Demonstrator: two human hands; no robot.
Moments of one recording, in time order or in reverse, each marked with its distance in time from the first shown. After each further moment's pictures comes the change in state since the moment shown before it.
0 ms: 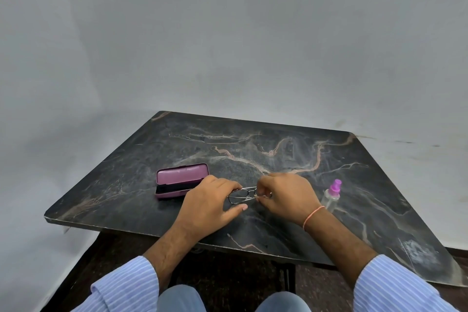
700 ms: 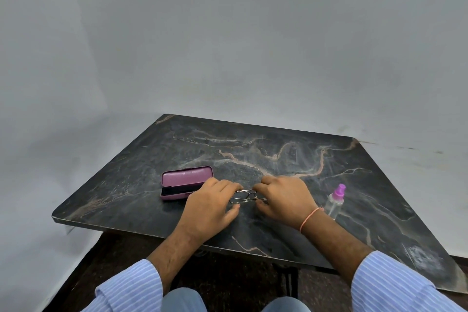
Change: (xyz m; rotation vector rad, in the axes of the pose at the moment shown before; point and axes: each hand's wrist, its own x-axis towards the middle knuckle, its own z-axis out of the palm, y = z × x) left_hand -0.003 -0.004 -0.002 0.061 0.029 0.029; right_hand 0.005 -0.009 0.007 -0.214 0.111 -0.224
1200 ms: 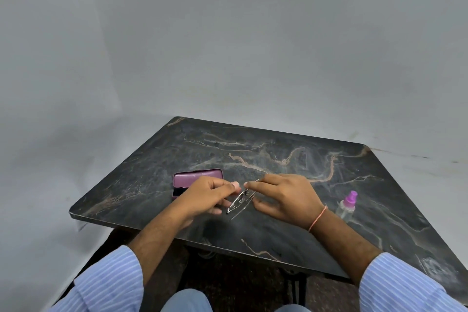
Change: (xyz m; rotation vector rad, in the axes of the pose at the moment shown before) left_hand 0.022 -0.014 -0.058 -1.001 -0.435 -0.793; right_hand 0.009 -0.007 -0.018 0.234 0.330 -0.155
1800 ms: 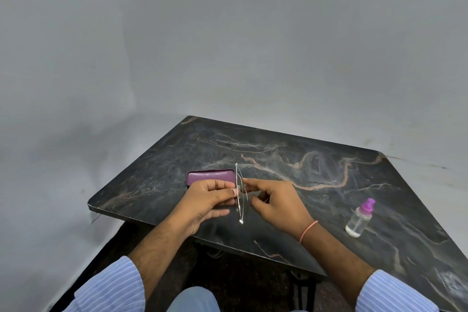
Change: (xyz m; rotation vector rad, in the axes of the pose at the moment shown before) left_hand -0.019 -0.013 -0.013 -0.437 0.146 -0.069; right_hand 0.028 -0.046 0.019 0.595 -0.111 0.475
